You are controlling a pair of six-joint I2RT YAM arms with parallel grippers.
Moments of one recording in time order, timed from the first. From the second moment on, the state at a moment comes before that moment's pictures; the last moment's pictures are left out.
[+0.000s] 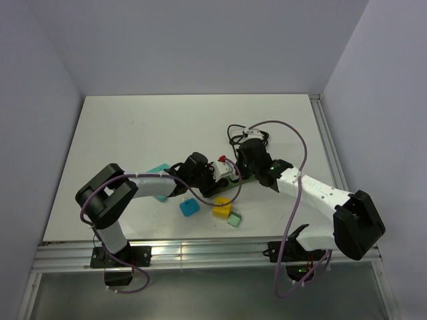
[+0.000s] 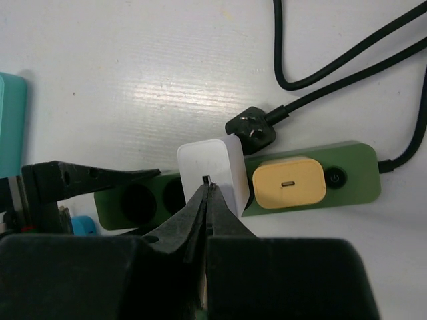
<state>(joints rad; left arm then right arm) -0.83 1.73 0.84 0.20 0.28 0.25 0.63 1.29 0.79 -0.23 0.18 0.52</state>
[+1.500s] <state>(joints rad) -0.86 1.64 0.77 0.23 0.22 0.25 0.56 1.12 0.86 -0.32 0.21 0.51</state>
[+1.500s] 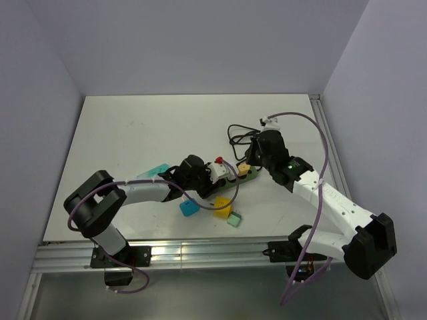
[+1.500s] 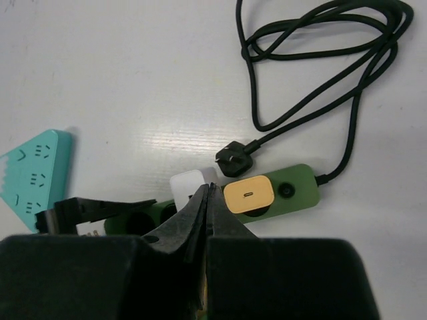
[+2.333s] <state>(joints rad) -0.84 1.49 0.77 0.15 0.20 0.21 0.30 1.71 1.08 -0.32 -0.06 0.59</state>
